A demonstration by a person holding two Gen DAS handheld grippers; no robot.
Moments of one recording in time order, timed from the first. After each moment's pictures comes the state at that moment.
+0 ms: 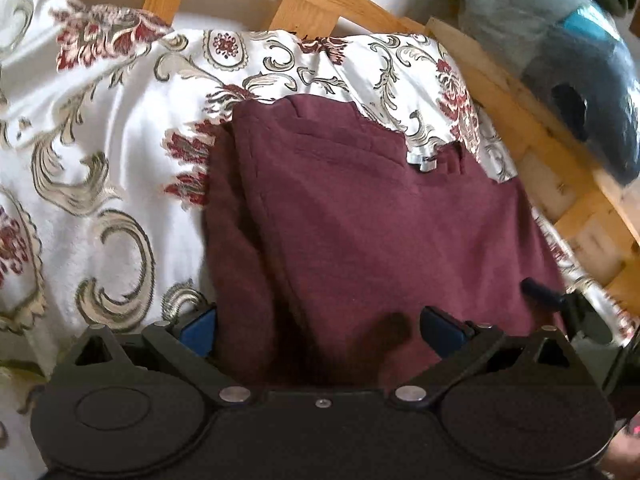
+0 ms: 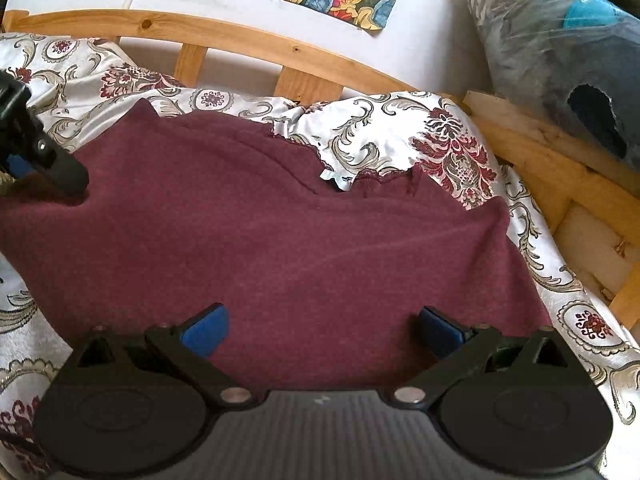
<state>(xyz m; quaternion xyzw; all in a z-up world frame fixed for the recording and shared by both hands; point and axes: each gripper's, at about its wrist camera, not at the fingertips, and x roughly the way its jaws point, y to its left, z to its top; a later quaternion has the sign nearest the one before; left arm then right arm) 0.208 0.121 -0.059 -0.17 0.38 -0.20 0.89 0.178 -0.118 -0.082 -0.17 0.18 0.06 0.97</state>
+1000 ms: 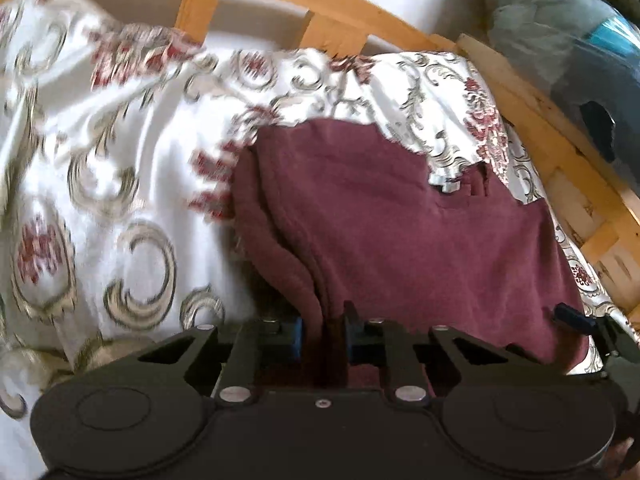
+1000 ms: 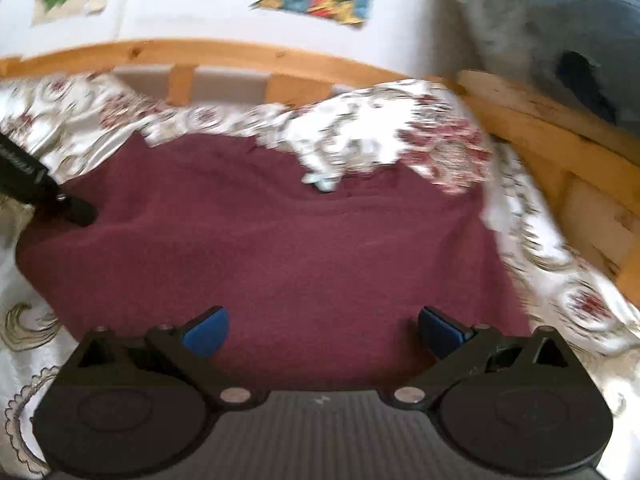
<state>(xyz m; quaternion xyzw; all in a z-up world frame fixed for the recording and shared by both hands) 0.199 0.104 -0.035 -0.14 0.37 -0.13 0.91 0.171 -0.162 -0.054 -0.10 0.21 0.08 0.97</state>
